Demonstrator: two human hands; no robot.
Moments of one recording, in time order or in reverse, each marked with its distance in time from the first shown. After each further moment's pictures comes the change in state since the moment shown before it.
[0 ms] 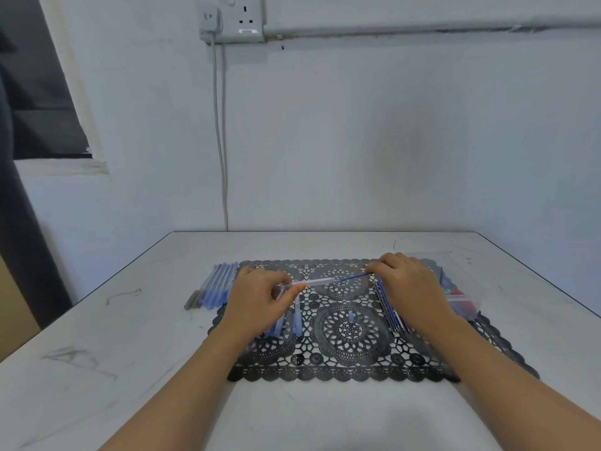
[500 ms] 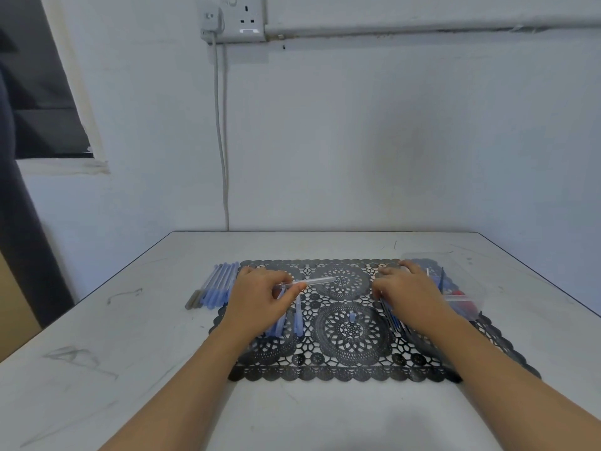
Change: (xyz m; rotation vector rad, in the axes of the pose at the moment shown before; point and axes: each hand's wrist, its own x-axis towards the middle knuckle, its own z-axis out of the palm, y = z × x) left_hand 0.001 0.000 -0.001 -0.009 -0.002 -0.004; right_hand -0.001 0.005 0.004 -0.119 -0.497 0.030
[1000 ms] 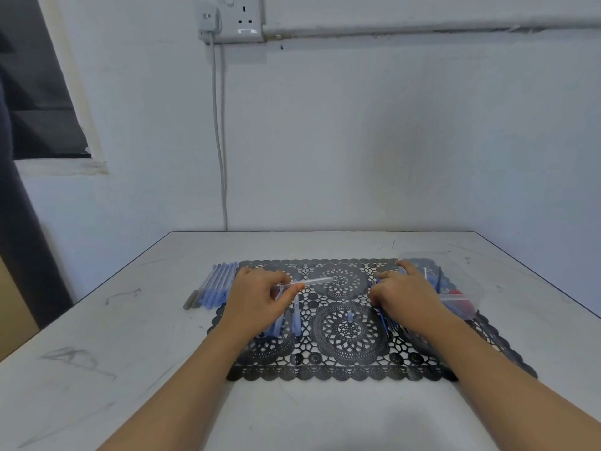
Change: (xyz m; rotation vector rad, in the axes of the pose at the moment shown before) left_hand 0.001 -0.003 0.002 0.021 -0.022 -0.007; right_hand 0.001 -0.001 0.003 -0.074 -0.065 -0.030
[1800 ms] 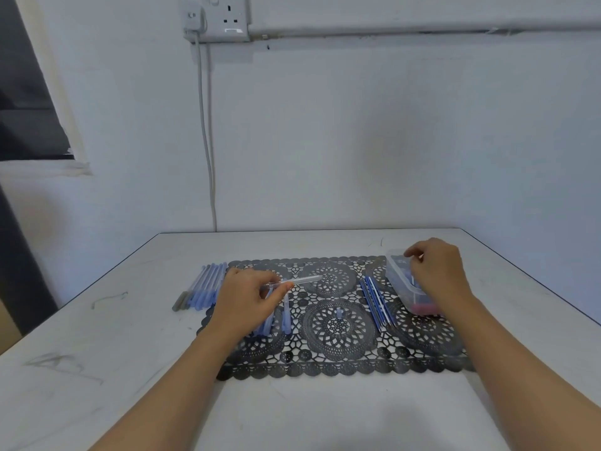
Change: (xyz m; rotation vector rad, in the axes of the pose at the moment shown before) left_hand -0.001 0.001 -0.001 -0.042 0.012 0.019; right_hand -0.011 0.044 -0.022 0.557 0.407 0.632
